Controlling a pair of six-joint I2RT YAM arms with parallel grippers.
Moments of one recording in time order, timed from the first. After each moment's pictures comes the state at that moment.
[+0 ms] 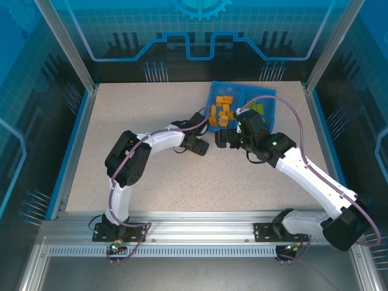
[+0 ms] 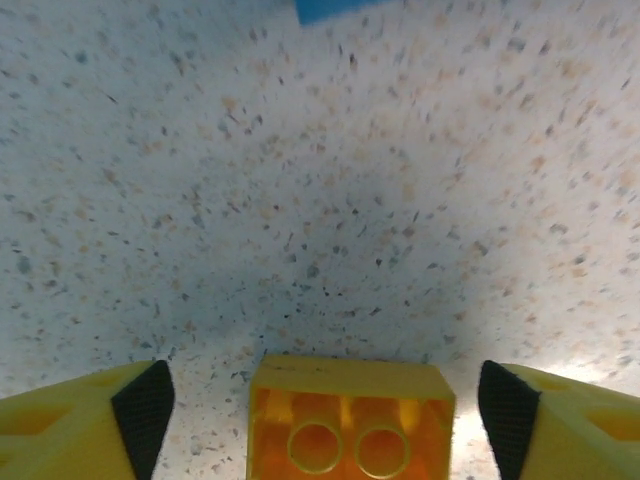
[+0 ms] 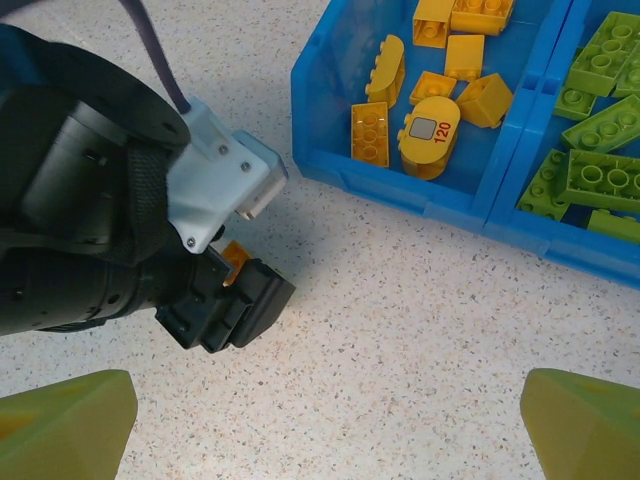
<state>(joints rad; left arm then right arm) -0.61 2.06 1.44 -0.57 -0.10 -0.19 0.61 1.21 1.14 -0.69 0.15 0.44</state>
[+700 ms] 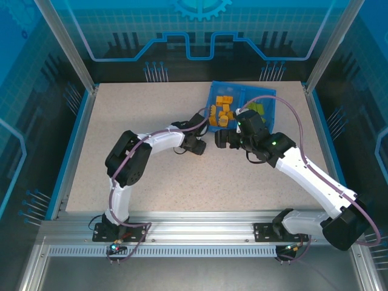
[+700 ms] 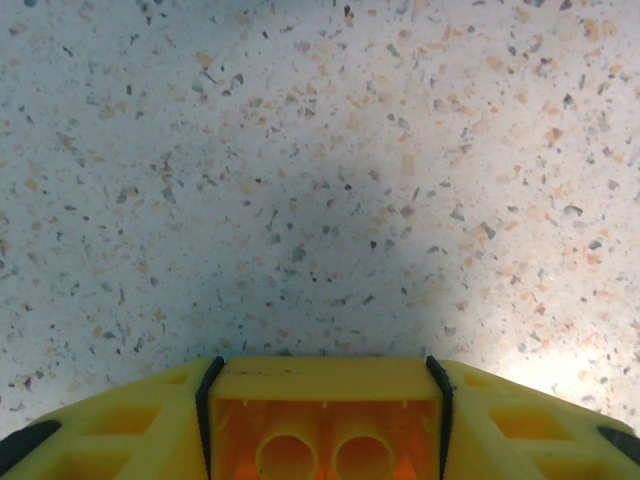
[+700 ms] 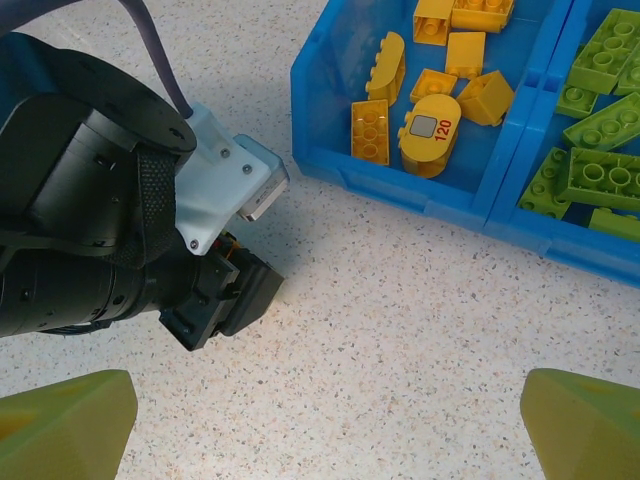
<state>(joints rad) -0.61 2.05 1.42 -0.56 -0.08 -0.22 0.61 1.22 1.14 -0.69 0.15 0.44</state>
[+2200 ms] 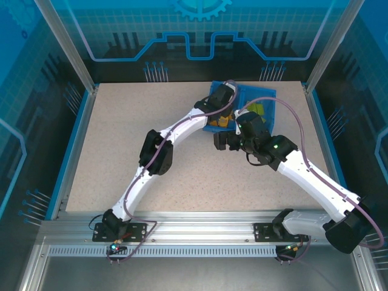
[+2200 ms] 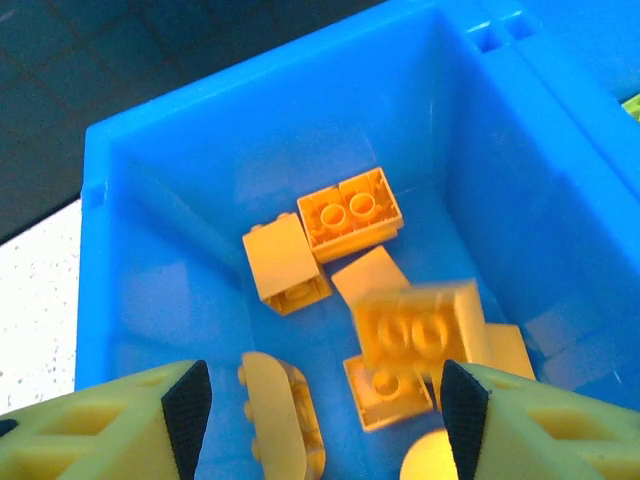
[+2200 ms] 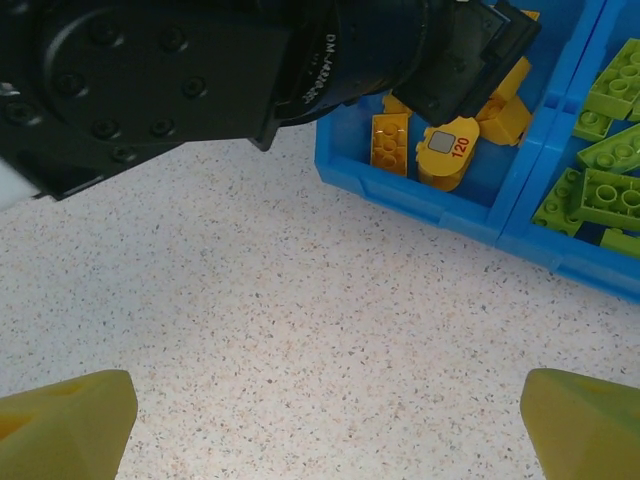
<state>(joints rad) -0.64 2.54 2.36 -0.48 -0.34 0.02 0.64 1.18 1.13 -0.67 0.16 0.40</state>
